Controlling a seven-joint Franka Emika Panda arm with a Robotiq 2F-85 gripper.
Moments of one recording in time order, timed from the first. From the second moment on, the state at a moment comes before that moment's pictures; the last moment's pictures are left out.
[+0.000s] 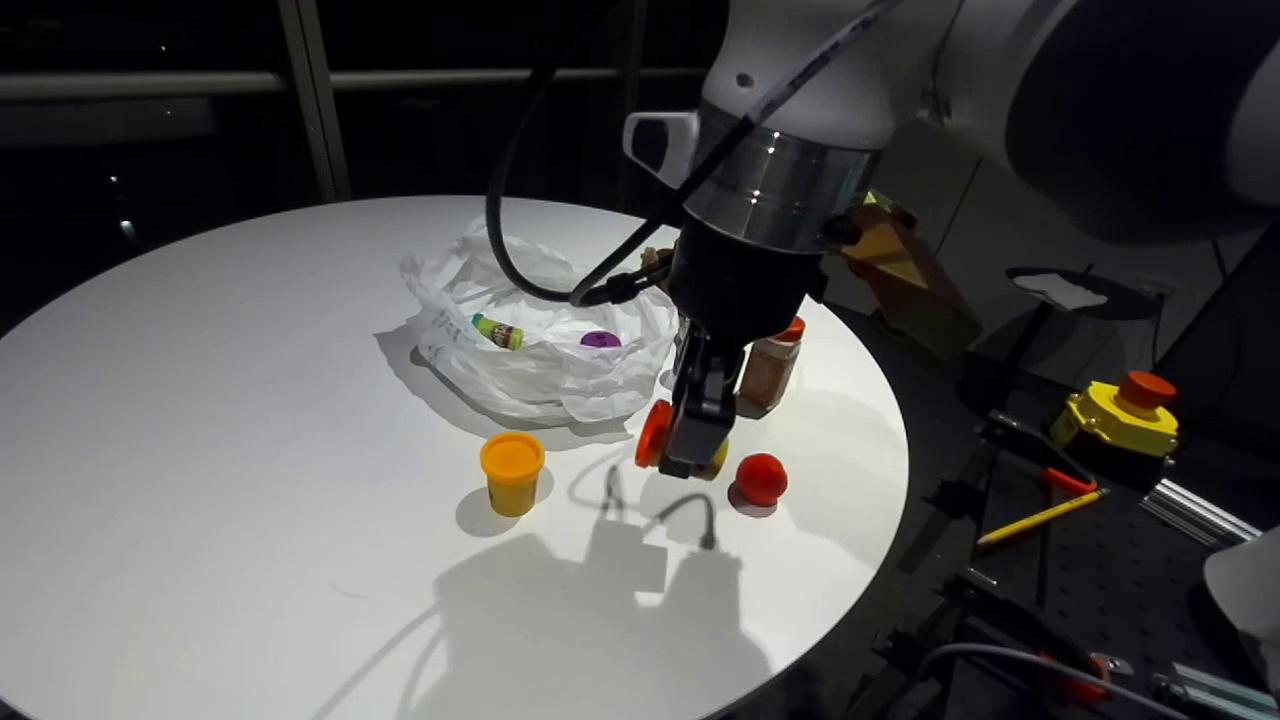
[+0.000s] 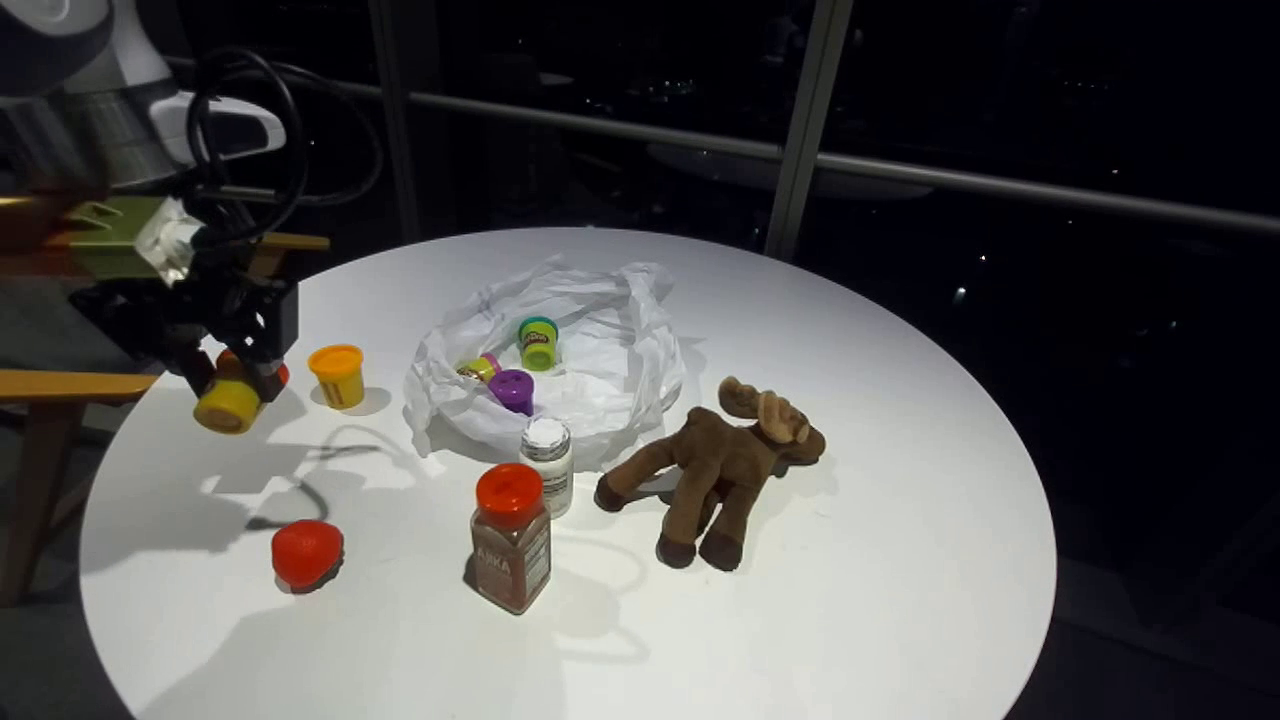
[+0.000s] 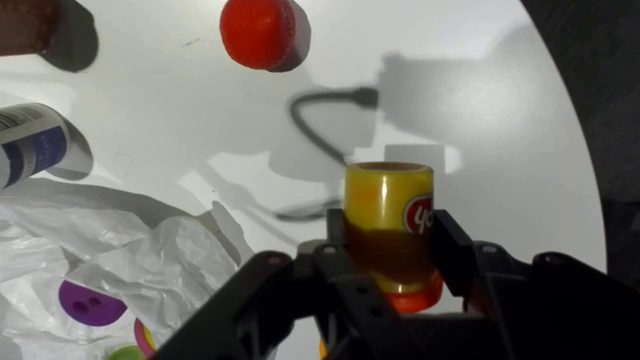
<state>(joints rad) 0.26 0.16 0.20 -2.57 -0.34 2.82 0.22</state>
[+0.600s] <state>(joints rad) 0.30 0.36 0.12 -2.44 -0.48 2.84 0.41</state>
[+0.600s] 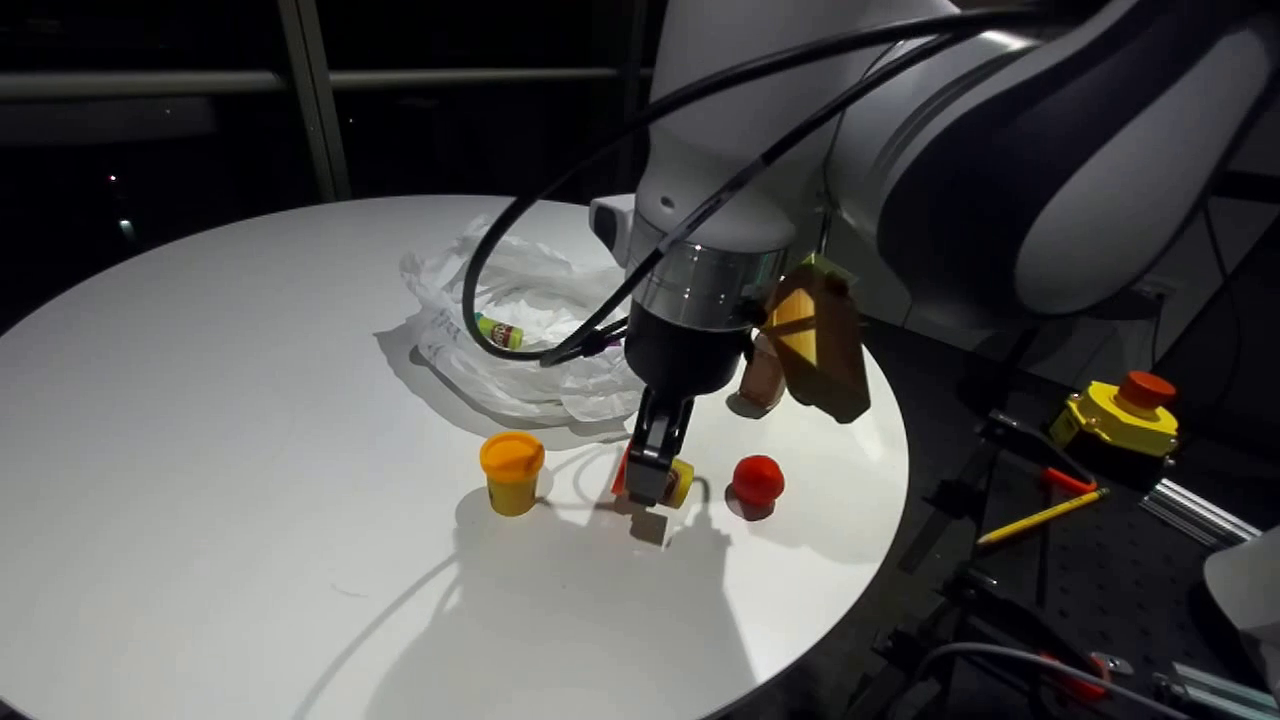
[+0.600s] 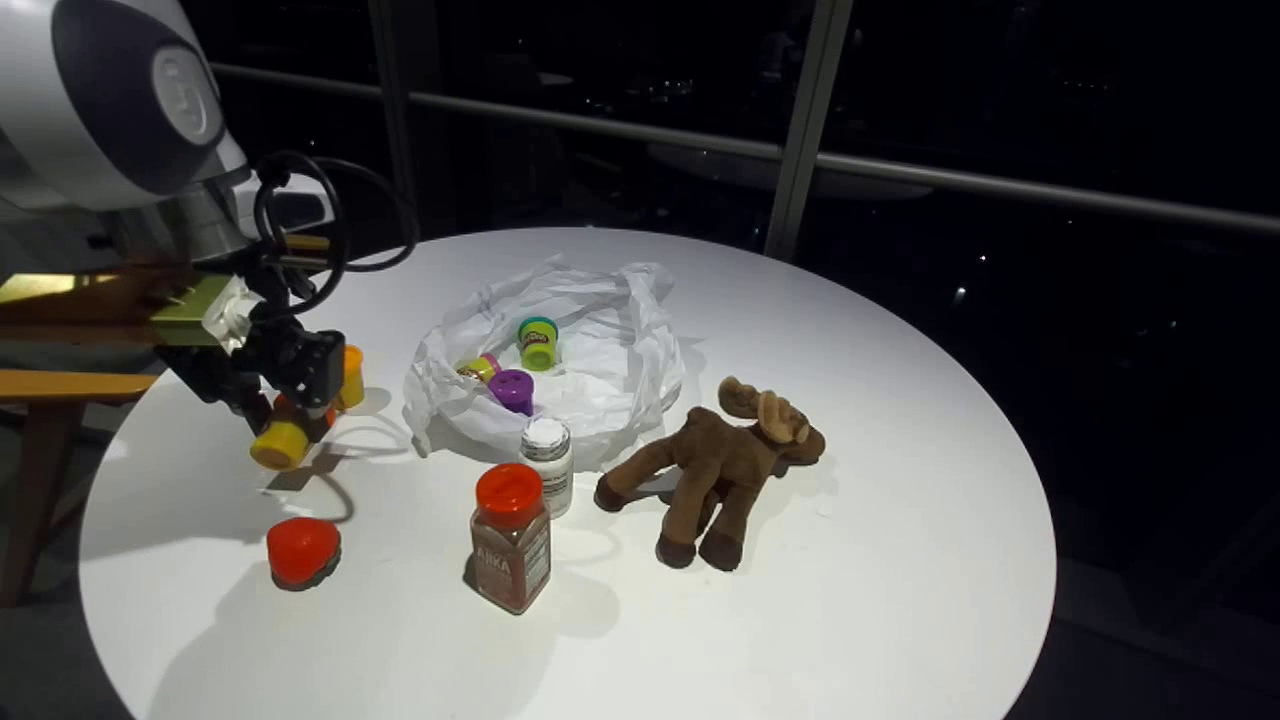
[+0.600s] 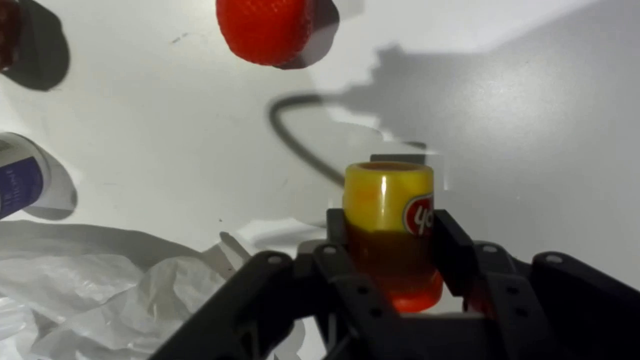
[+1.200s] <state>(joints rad) 0.34 0.49 0.09 -2.31 -0.38 2.83 0.39</state>
